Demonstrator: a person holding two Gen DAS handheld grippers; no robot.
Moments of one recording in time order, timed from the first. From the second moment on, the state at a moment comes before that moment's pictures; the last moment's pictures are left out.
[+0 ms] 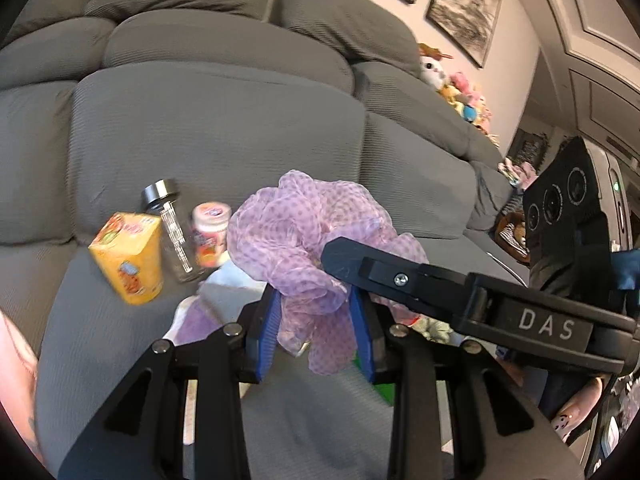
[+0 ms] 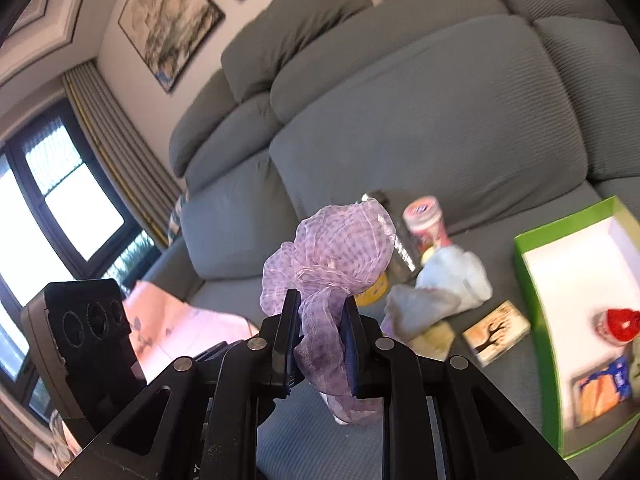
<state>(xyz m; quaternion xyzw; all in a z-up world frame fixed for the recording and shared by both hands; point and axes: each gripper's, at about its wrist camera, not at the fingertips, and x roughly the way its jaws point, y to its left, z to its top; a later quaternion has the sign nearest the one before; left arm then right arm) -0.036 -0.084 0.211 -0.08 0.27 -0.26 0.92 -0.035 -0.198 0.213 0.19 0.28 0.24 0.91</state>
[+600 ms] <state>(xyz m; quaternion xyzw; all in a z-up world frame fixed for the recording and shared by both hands) -0.027 -0.171 0.225 -0.02 0.26 -0.33 0.91 -0.063 -0.278 0.227 0.23 0.21 0.16 0.94</state>
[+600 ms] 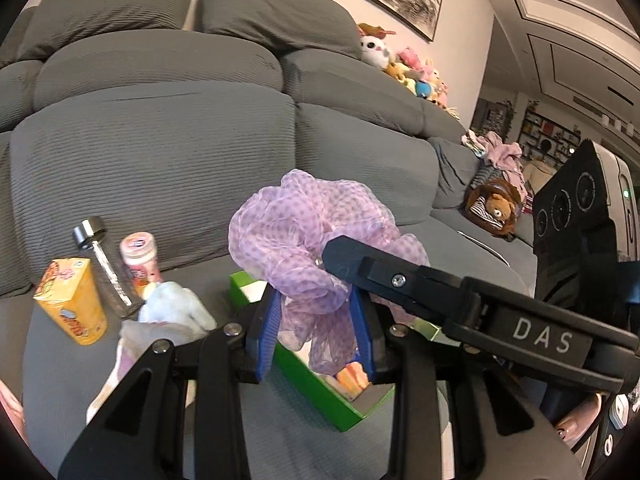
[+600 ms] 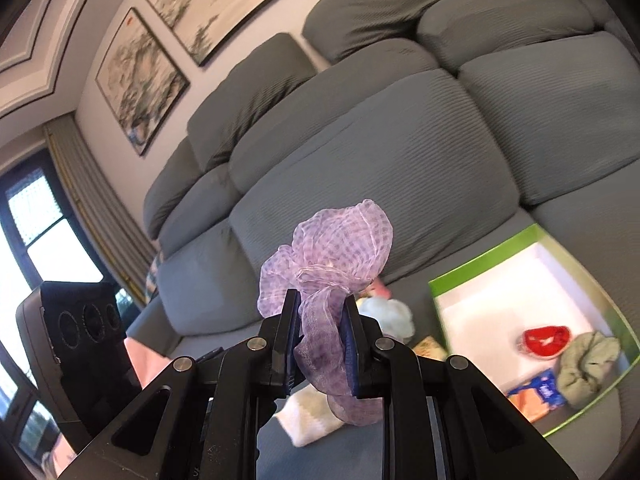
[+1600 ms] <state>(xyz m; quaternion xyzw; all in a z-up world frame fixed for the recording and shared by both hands) 0.029 -0.271 0.150 -0.04 0.40 -0.38 0.84 -0.025 -0.375 0.157 0.28 0.30 0.00 0.91</state>
